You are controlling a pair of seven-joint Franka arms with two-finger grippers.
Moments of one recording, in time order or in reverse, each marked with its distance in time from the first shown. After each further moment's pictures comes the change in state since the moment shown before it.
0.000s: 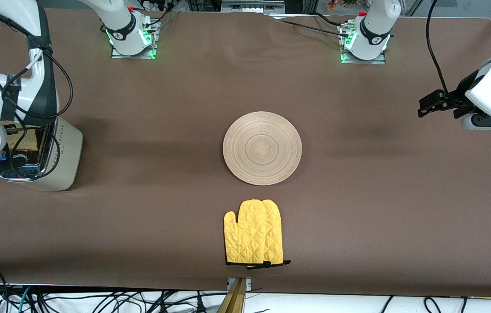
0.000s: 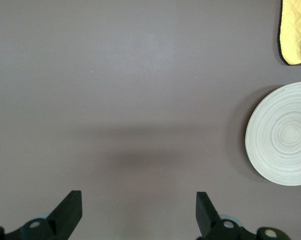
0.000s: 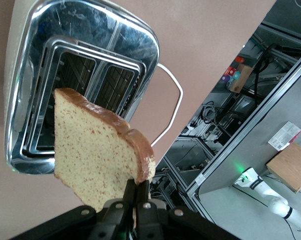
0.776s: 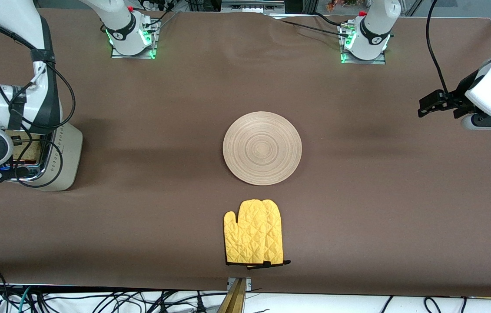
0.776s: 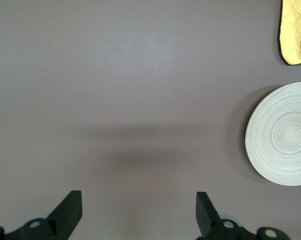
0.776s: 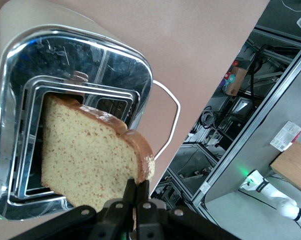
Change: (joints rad) left arm 0.000 0.000 0.000 0.000 0.000 0.000 0.000; right arm -0.027 0.047 0.006 -0.016 0.007 0.096 0.103
